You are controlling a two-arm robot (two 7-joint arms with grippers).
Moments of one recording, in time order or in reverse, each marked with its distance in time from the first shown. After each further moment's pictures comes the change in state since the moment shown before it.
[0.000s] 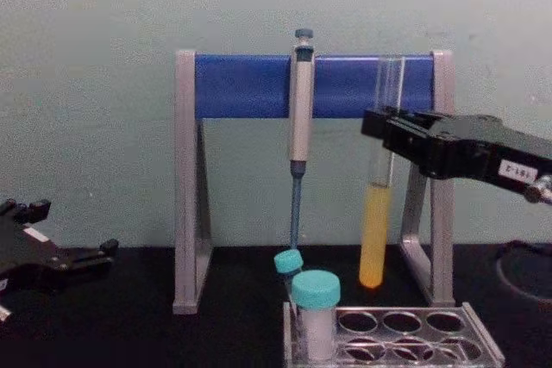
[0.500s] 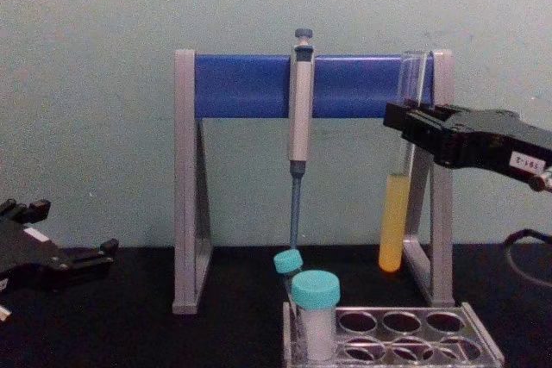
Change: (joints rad) left arm 0.000 0.000 0.000 0.000 0.000 0.000 0.000; right arm 0.022 -0.022 0.028 0.049 -0.018 -0.019 -0.034
